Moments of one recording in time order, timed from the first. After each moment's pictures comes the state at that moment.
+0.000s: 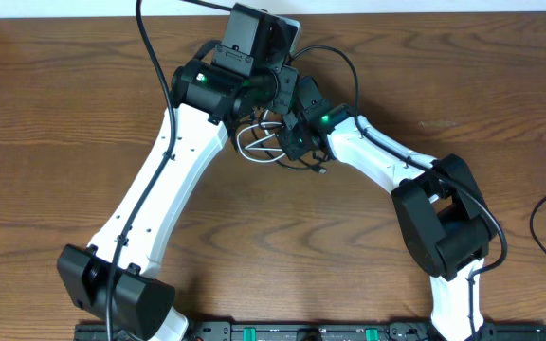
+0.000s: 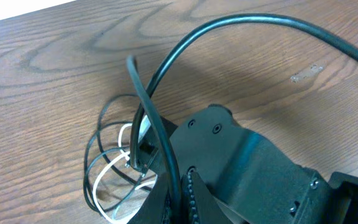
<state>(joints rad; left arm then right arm) -0.44 1.73 1.77 -0.92 0.12 -0.09 0.58 2.11 1.49 -0.45 -0.09 0.02</state>
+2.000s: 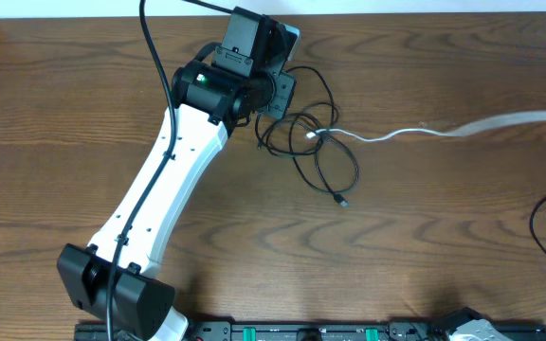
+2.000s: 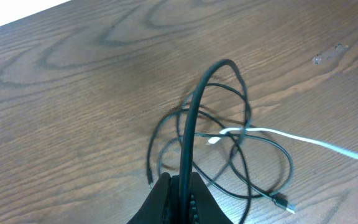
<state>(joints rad) -0.43 1.73 1.76 -0.94 0.07 0.00 0.43 1.22 2.44 -0.55 0.85 -0.31</state>
